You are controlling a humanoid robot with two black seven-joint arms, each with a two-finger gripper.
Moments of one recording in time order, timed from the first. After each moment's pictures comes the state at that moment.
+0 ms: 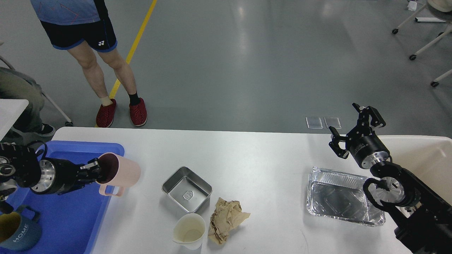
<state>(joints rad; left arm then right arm) -0.81 0.99 -0.23 -1.47 0.65 -0.37 0.38 0.38 -0.35 1.10 1.00 -0.23 0.15 0.20</state>
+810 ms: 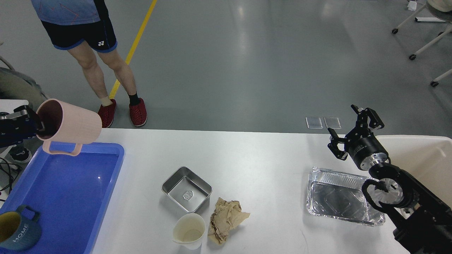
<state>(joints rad) -0.85 1.39 -0.55 -1.64 0.53 -0.66 0.38 0.37 -0.34 1.10 1.00 -0.23 0.15 0.20</state>
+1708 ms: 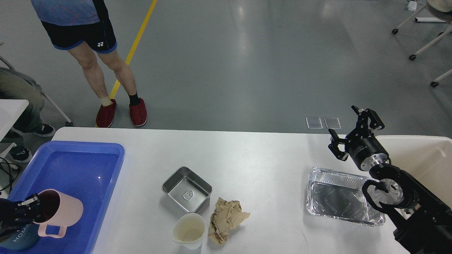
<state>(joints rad) -0.64 1.16 -0.12 -1.40 0.53 -0.32 0.37 0.37 -0.34 1.10 0.99 -0.23 0.15 0.20</state>
